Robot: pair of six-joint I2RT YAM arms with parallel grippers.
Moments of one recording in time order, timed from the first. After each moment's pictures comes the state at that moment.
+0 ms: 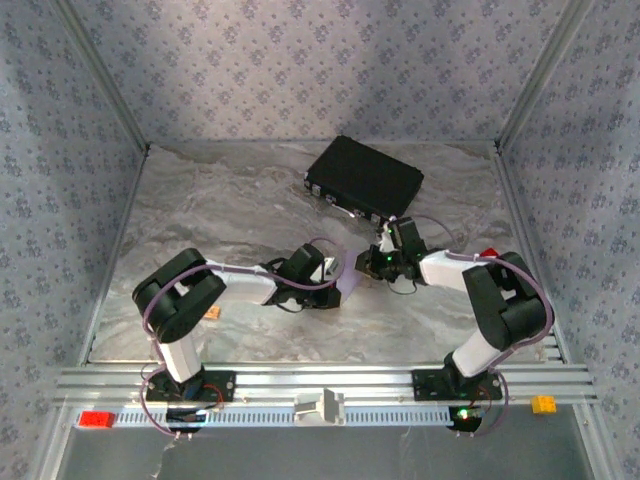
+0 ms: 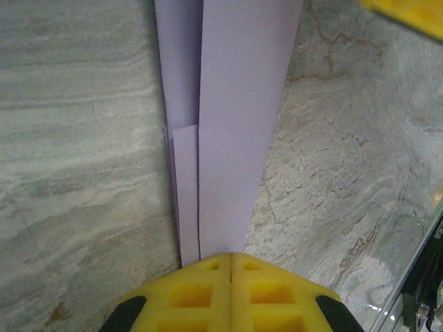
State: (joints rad) left arm -0.89 1.77 0.78 0.08 0.41 -0.78; right arm 0.42 1.59 0.66 0.04 -0.52 0.75
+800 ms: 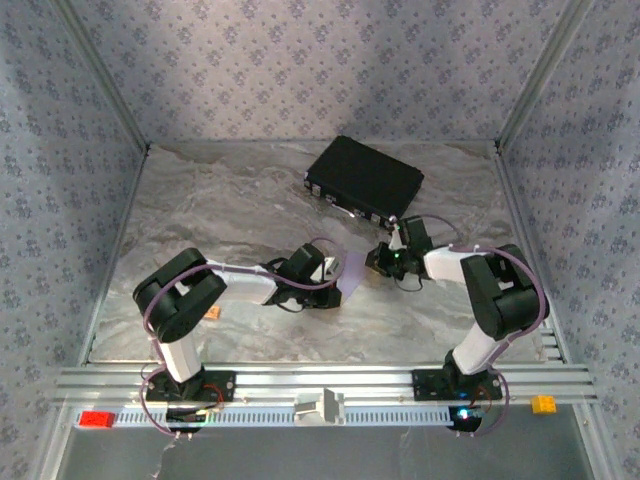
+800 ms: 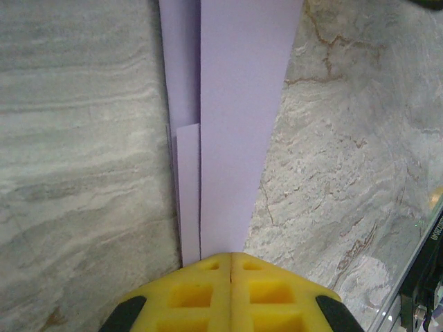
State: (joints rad) left arm -0.89 1.77 0.78 0.09 0.42 -0.78; right arm 0.30 1.65 0.68 0.03 -0.48 0.72
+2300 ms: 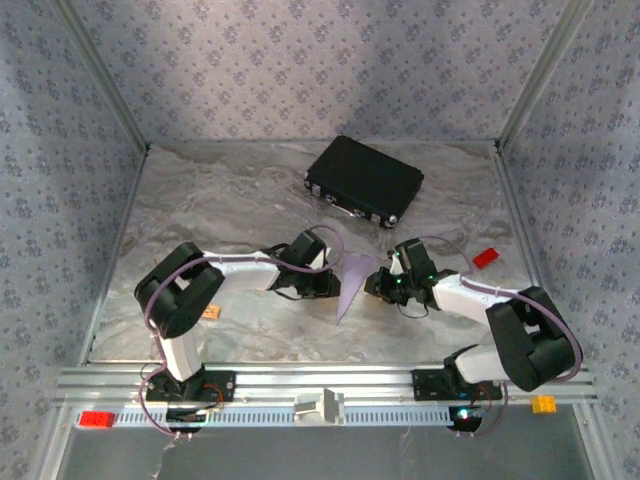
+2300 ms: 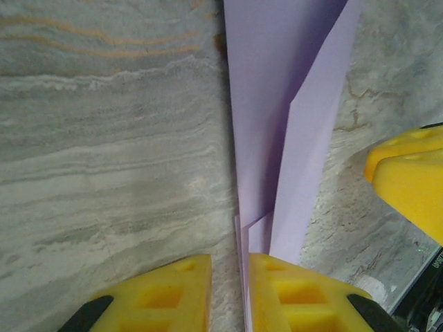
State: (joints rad) left arm -0.84 1.79 0.92 -0.12 0.41 -0.78; right arm 0.44 1.36 0.47 -0.07 -0.44 0.79
